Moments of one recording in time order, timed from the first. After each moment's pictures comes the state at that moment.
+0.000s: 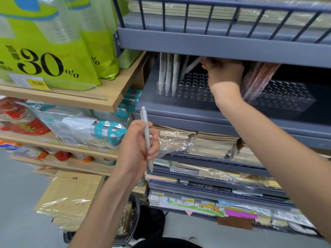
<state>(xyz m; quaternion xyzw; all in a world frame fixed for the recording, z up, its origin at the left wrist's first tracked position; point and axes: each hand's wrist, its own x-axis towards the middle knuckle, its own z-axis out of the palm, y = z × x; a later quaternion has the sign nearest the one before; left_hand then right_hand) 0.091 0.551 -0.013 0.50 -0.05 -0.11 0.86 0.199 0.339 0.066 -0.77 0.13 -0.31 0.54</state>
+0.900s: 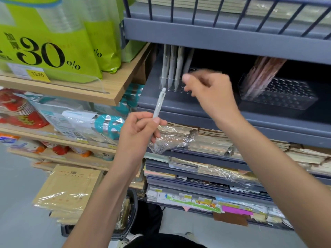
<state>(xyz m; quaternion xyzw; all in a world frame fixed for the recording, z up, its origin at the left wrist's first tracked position) 0.095 0.556 -0.021 0.63 -0.06 -0.01 0.77 0.140 0.368 0.049 -0.84 -0.03 -0.21 0.50</state>
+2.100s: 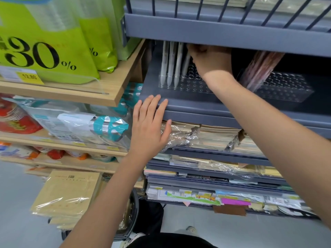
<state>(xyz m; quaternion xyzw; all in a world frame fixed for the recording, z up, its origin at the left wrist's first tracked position) 0.159 0.543 -0.080 0.88 -0.26 0.33 0.20 0.222 0.360 0.072 -0.90 0.10 -0.26 0.32</state>
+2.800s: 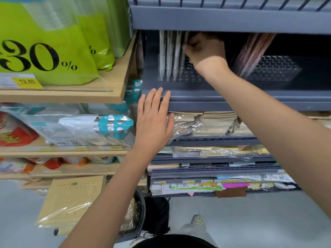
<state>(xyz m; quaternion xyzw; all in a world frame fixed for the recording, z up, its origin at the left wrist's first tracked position) 0.151 0.558 -0.062 0.90 -0.30 0.25 0.18 0.211 0.374 0.066 -0.90 0.16 -0.24 0.32</state>
